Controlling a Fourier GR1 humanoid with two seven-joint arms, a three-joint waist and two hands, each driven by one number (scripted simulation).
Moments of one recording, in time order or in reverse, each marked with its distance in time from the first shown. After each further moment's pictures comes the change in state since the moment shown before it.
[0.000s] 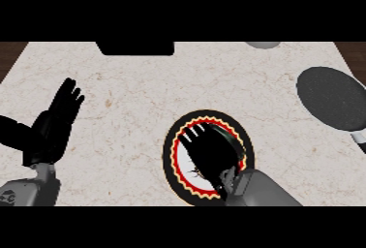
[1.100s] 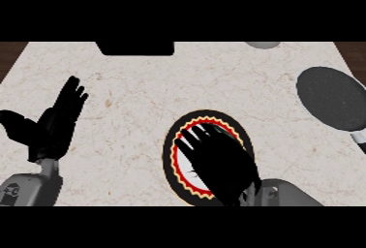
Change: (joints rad) left arm -0.032 0.058 -0.071 0.050 0.065 0.067 -0.031; right arm -0.069 -0.102 0.014 -0.286 -0.307 0.096 0.218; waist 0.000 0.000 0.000
